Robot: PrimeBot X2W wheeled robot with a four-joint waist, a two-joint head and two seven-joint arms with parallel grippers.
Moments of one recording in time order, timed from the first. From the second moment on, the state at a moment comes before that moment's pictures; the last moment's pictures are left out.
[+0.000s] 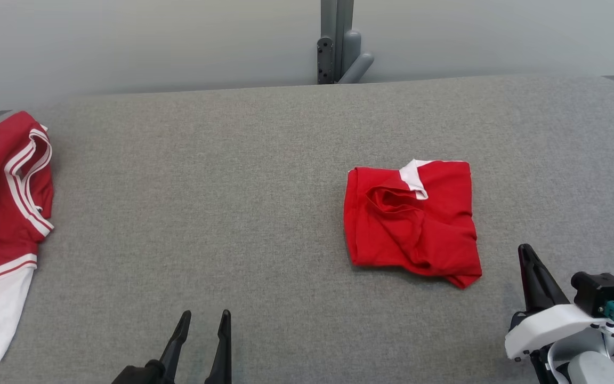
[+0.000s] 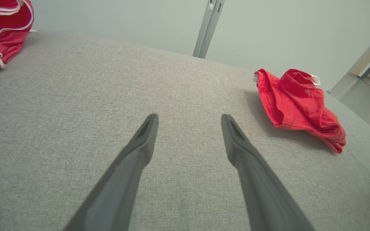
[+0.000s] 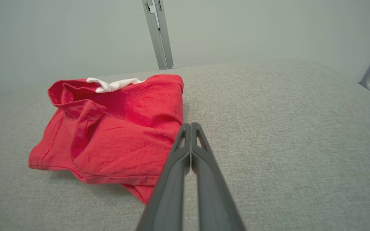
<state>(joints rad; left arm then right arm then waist) 0.16 0.05 -0.23 0.12 -0.34 -0.09 -0.26 -0.08 -0.16 0.01 0.34 0.27 0.13 -0.24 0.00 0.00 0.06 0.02</state>
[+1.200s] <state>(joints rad) 0.11 0.05 -0.23 0.11 -0.36 -0.08 -0.26 -0.37 -0.06 0.35 0.55 0.27 0.13 -0.26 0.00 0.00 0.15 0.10</state>
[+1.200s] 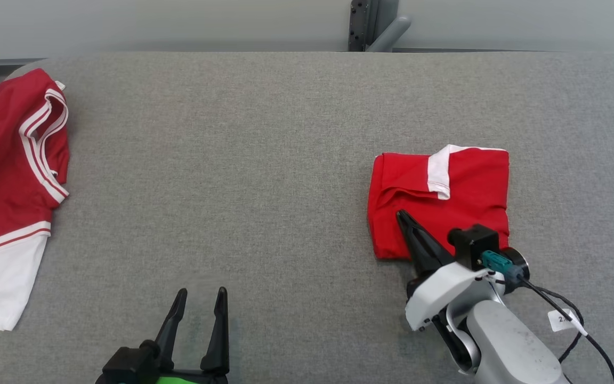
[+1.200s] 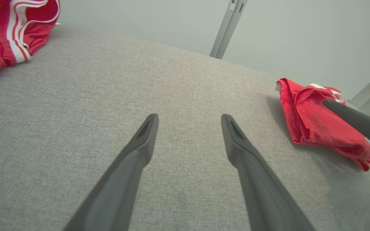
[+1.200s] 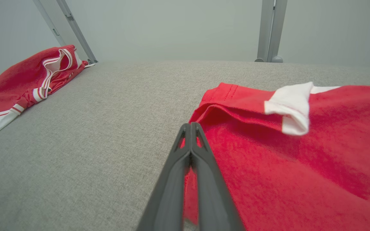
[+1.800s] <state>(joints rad) 0.07 0.05 -0.27 0.11 -0.37 -0.08 -0.26 -0.46 -0.10 0.22 0.62 0.21 0.13 -0.24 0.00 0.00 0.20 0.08</state>
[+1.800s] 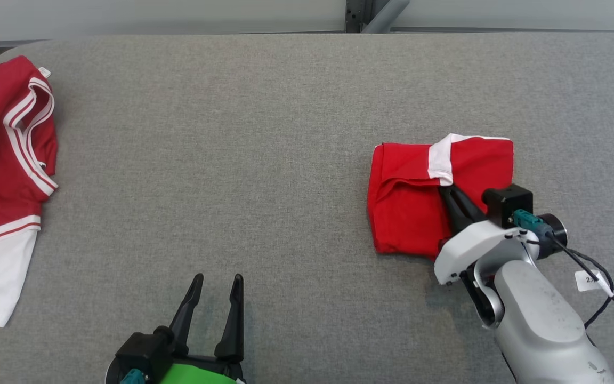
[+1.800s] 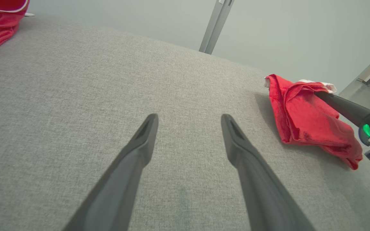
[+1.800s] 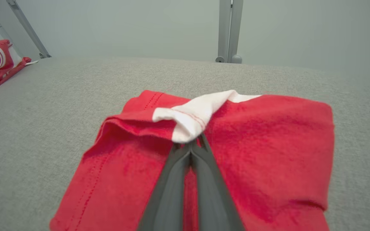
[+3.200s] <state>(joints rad) 0.20 0.05 -0.06 0.06 -0.32 -0.09 -0.26 -0.20 -0.10 0.06 0.43 0.14 0.13 -0.26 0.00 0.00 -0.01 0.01</state>
